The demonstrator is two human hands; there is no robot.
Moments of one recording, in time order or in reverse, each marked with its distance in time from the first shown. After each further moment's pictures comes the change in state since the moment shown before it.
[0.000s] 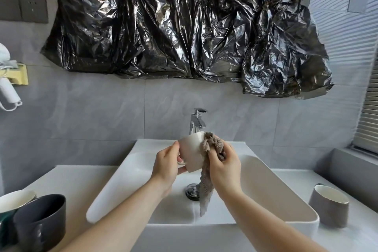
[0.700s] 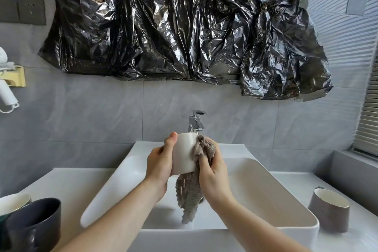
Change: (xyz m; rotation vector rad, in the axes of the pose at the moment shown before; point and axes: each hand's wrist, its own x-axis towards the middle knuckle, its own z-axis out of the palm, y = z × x) left_hand 0.006 0.003 -0.008 -0.046 0.016 -0.061; right_hand -0.016 -0.005 0.011 0.072 -0.218 -0.048
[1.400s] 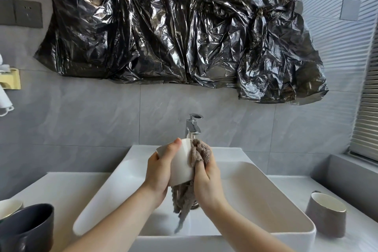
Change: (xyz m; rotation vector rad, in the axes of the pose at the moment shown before) left_hand -0.011 0.003 0.006 -0.111 -0.105 0.013; right_hand -0.001 0.000 0.005 0.025 -0.028 -0.023
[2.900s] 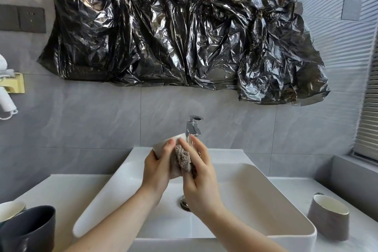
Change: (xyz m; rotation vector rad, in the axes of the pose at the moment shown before) left_hand 0.004 -0.001 -0.004 0.082 -0.003 0.158; right_hand -0.006 -0.002 0.002 -0.230 -0.083 -0.292
